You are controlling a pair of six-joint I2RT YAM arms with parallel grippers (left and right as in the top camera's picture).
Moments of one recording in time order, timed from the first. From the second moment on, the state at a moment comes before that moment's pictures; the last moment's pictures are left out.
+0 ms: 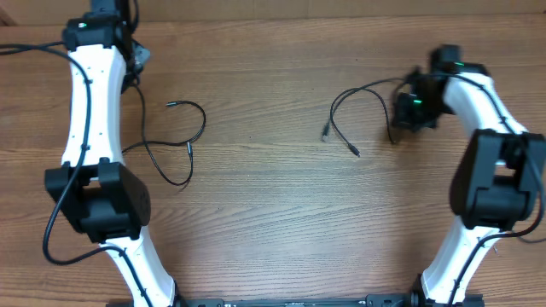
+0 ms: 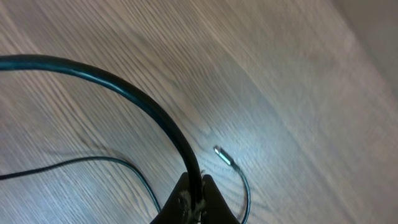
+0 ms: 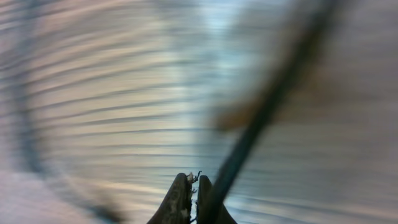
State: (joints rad) left arm 0.09 2.10 2.11 -1.18 -0.28 -0.85; right arm -0.08 2.12 1.61 -0.95 -0.28 0.01
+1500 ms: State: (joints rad) left arm 0.06 2.24 2.11 -1.26 -0.24 -0.72; right arm 0.04 2.21 1.69 -0.87 -0.08 0.18
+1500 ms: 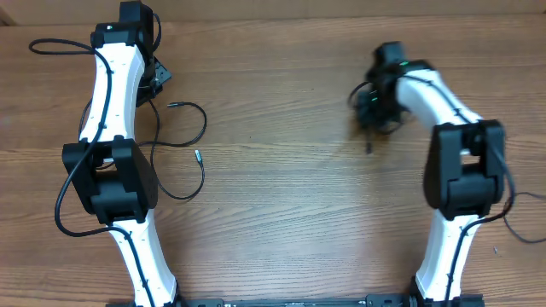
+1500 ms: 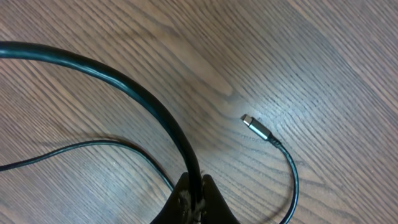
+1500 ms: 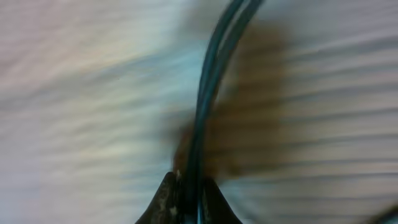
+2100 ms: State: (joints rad) left arm -0.01 2.24 2.11 -1.24 -0.24 -0.68; right arm -0.58 2.27 1.84 -0.52 -0.01 0.13
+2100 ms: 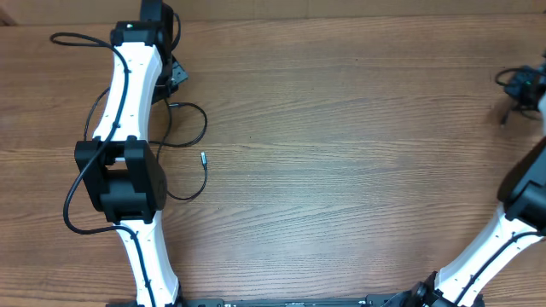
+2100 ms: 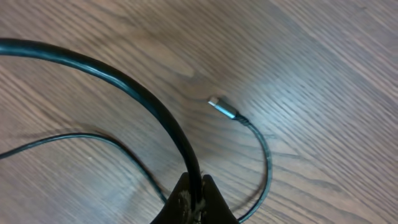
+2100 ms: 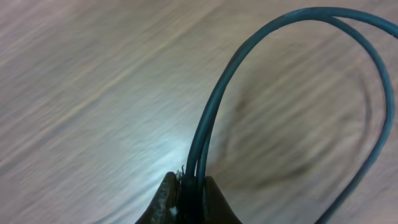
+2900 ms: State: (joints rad) left arm -0.03 2.24 2.11 -1.25 -0.24 -0.68; right arm -0.65 2.28 2.20 -1.48 -0.13 0.37
